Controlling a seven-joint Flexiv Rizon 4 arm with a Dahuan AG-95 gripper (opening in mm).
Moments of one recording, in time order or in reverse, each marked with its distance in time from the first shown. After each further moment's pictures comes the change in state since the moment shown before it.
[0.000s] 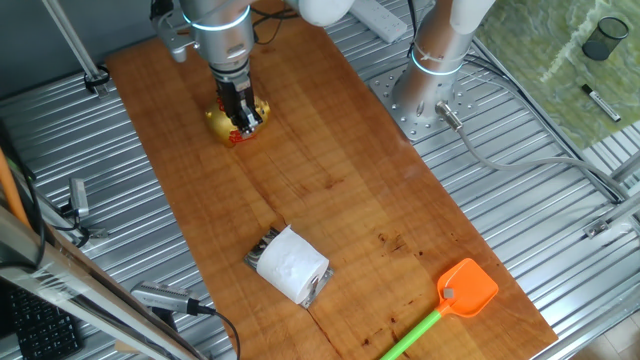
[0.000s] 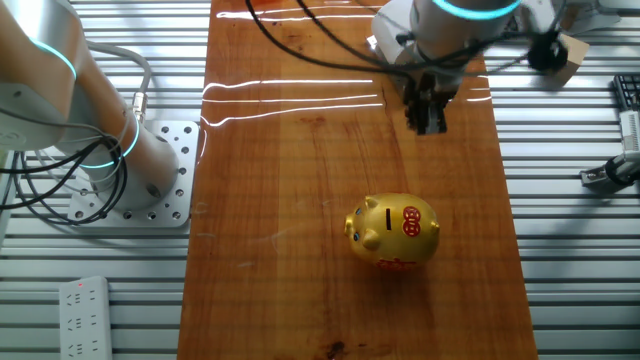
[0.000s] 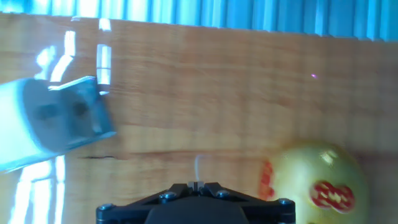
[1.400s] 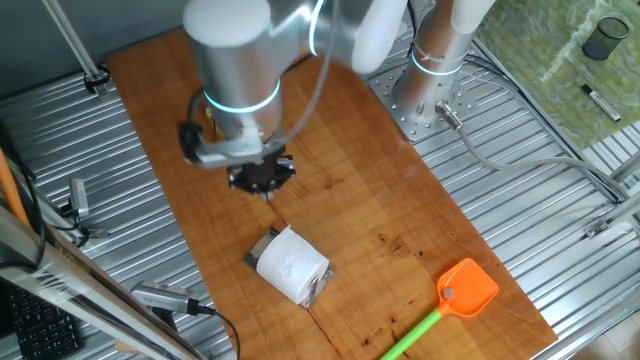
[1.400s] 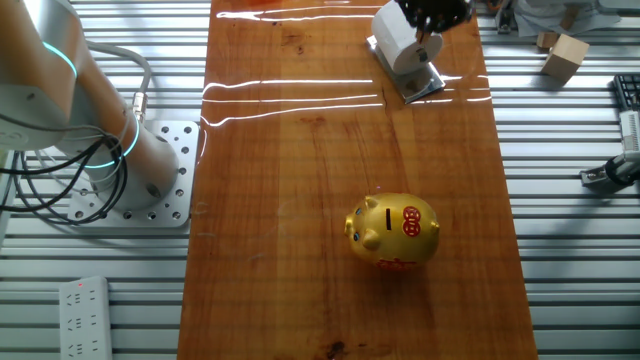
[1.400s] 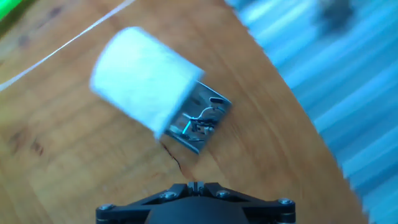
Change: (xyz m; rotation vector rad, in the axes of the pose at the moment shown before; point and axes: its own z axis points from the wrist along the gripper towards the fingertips) arm -0.051 0.146 0.003 0.009 0.018 -1.211
